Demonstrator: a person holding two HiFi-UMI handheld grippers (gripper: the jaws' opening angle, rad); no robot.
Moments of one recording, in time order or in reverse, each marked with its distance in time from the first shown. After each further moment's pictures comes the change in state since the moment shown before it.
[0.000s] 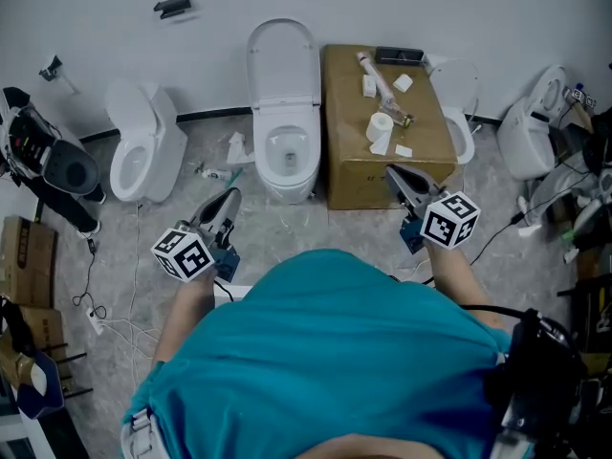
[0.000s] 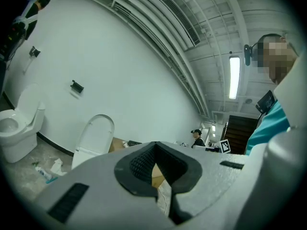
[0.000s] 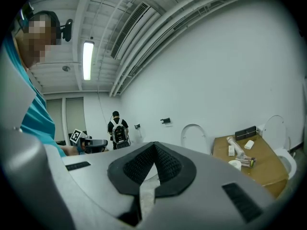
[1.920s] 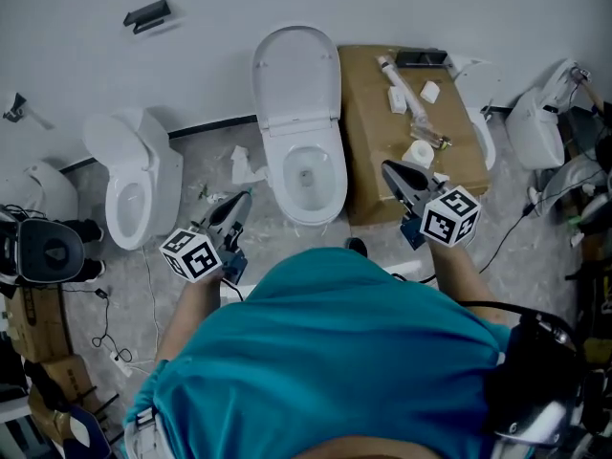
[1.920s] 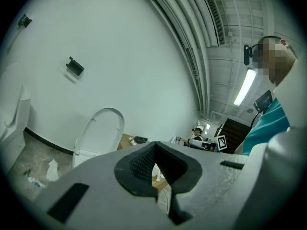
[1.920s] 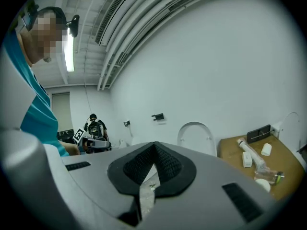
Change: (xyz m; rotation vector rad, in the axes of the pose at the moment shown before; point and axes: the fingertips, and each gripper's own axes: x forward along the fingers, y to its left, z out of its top) left arm 0.138 0.267 0.078 -0.094 0.155 -0.105; right arm 0.286 -0.090 0.020 0.018 0.055 -0.064
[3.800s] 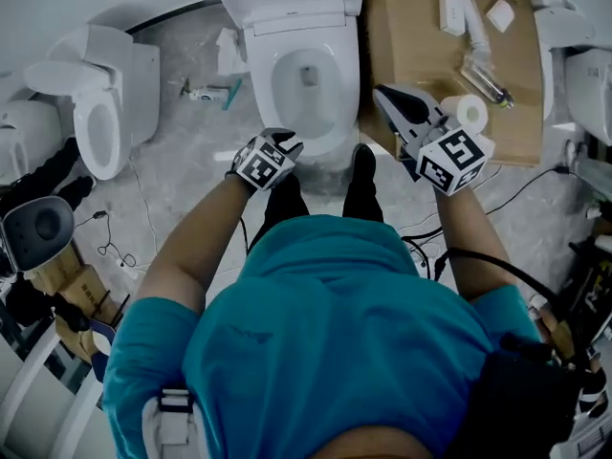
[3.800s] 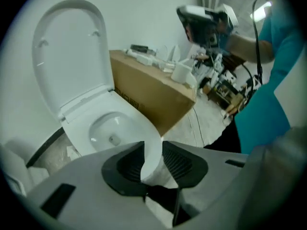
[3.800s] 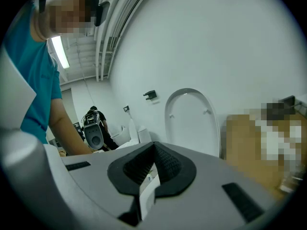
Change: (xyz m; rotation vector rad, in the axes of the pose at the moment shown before) left arm 0.215 0.207 -0.327 0.338 1.036 0.037; right arm 0.177 -0.197 -0.134 0.045 0.182 0.128
